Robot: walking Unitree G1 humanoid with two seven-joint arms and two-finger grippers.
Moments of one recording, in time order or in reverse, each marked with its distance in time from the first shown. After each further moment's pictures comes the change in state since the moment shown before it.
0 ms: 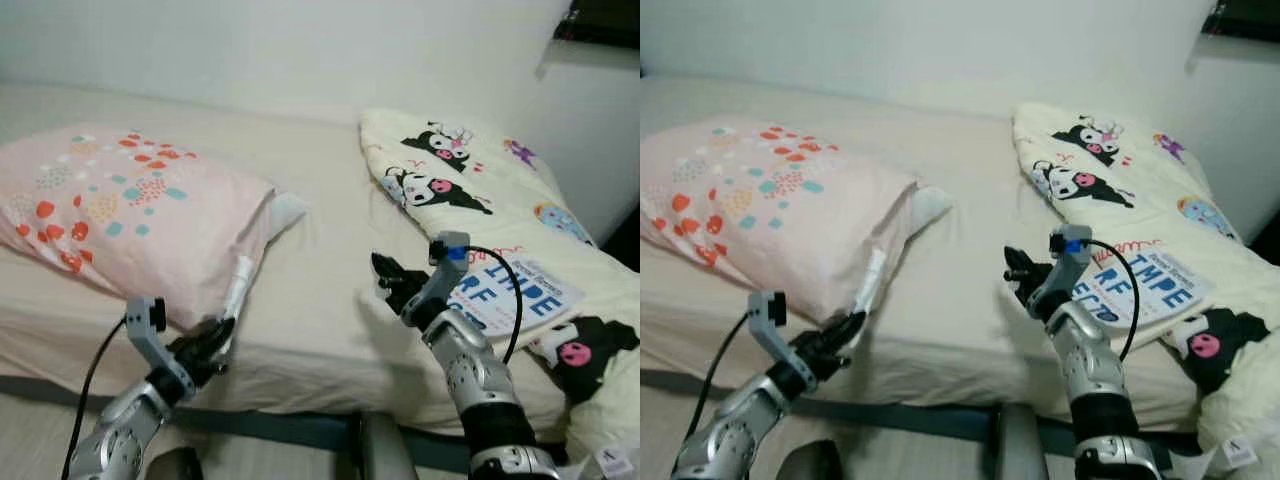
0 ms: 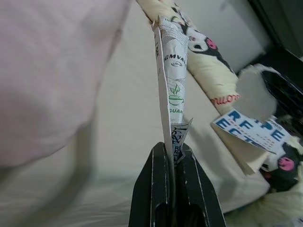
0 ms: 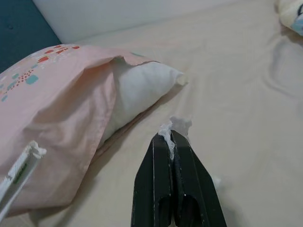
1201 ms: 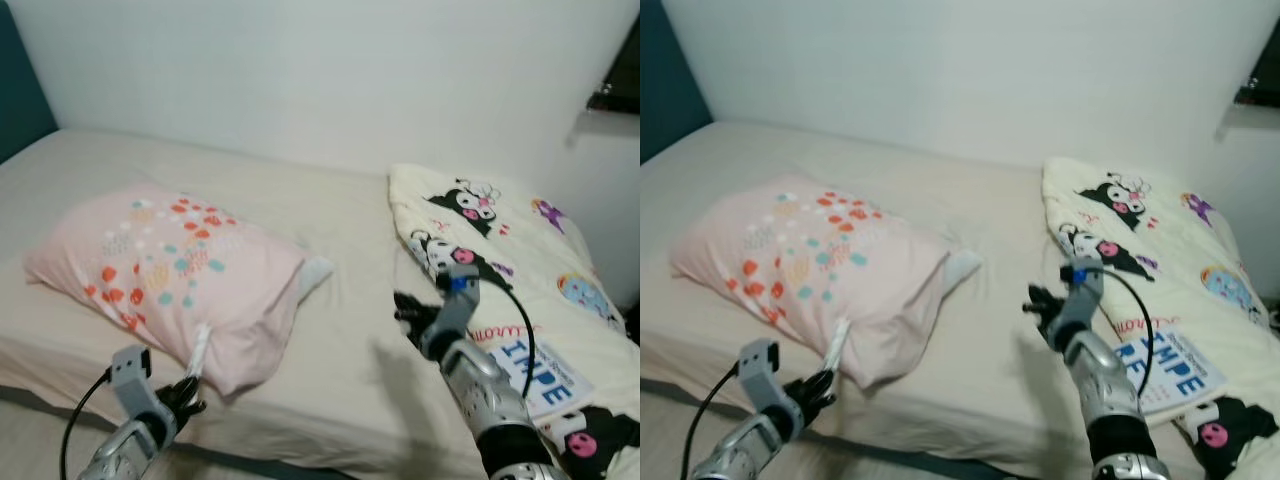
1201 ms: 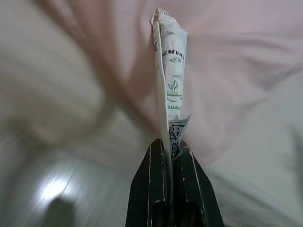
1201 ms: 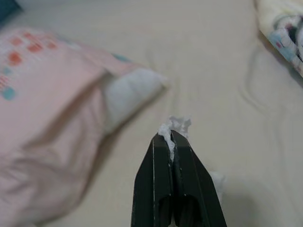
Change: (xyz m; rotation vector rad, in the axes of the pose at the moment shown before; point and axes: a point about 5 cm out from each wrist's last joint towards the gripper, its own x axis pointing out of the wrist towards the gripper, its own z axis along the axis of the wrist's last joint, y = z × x) left arm -0.044 0.074 -0.061 -0.037 0.216 0.644; right arm -0.045 -0.050 -0.057 -0.064 0.242 -0.254
